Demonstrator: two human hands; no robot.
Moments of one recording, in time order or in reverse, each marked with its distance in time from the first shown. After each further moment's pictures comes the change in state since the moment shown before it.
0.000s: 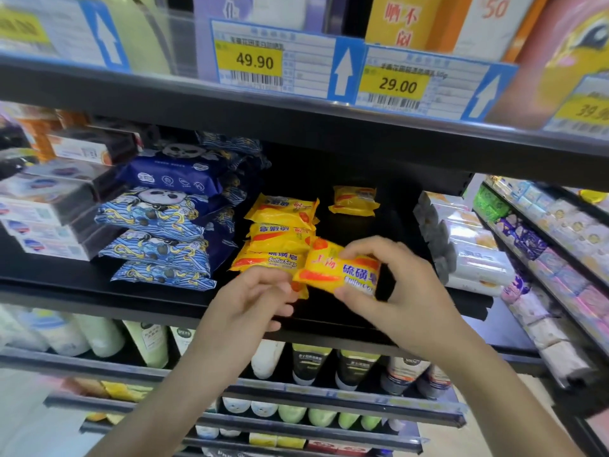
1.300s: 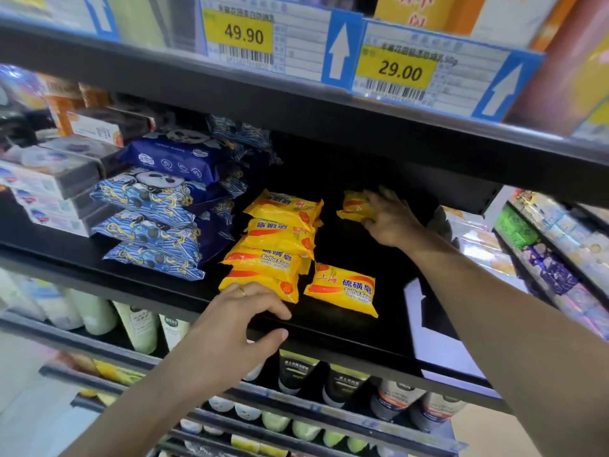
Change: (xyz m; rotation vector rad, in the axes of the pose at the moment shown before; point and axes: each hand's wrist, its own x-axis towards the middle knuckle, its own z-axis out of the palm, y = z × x) left_hand 0.016 -0.055 -0.001 0.701 -0.050 0.319; right_hand 0.179 0.150 0.002 -0.600 -0.266 0.277
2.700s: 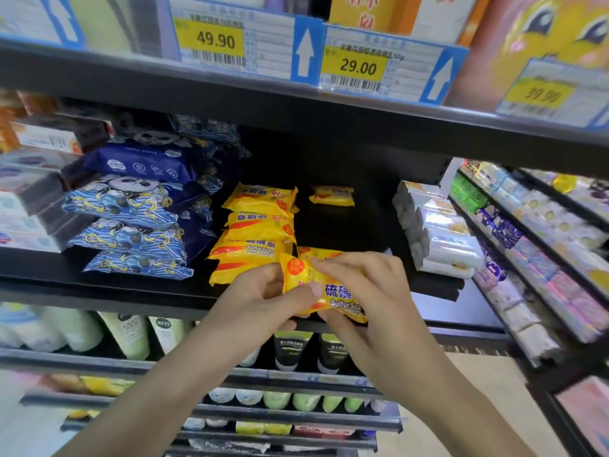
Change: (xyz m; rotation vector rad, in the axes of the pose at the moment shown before) left_hand 0.003 0.076 -0.022 -0.718 -0.209 -0.307; right_hand -0.263 -0.090 0.000 0.329 0.406 -0.371
